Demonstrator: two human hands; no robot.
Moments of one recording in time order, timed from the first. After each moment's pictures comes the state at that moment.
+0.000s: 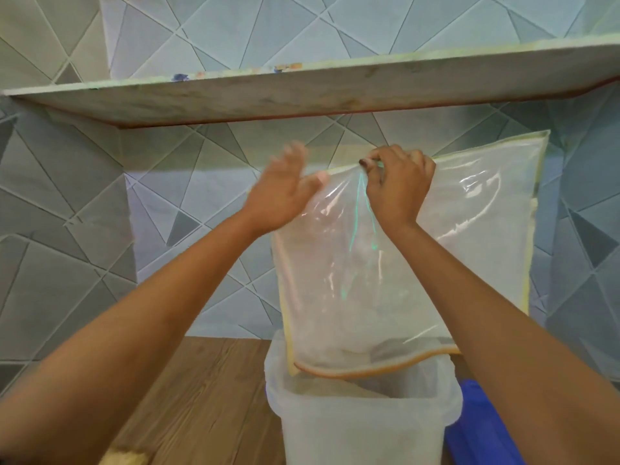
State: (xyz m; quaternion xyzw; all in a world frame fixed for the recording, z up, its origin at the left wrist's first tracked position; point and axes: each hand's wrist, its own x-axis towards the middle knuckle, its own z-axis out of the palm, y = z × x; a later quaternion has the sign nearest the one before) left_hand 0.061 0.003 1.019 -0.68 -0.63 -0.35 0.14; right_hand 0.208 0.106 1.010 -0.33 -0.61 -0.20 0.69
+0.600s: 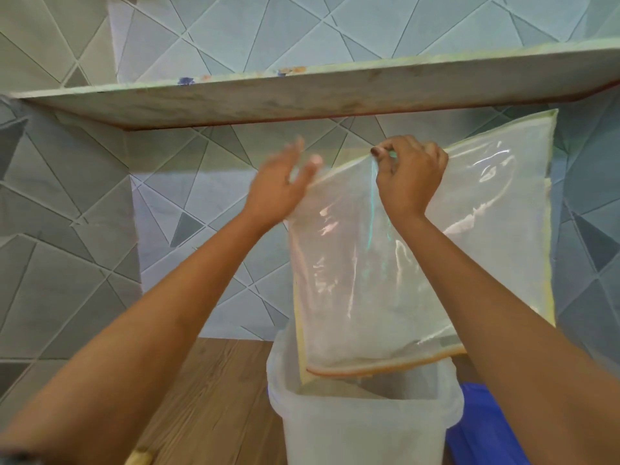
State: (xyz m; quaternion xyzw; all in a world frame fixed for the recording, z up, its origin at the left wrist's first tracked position) left_hand 0.062 -0.002 1.017 -0.66 -0.60 -0.43 0.17; right_hand 0.218 0.101 1.026 -0.35 -0.60 -0.16 0.70
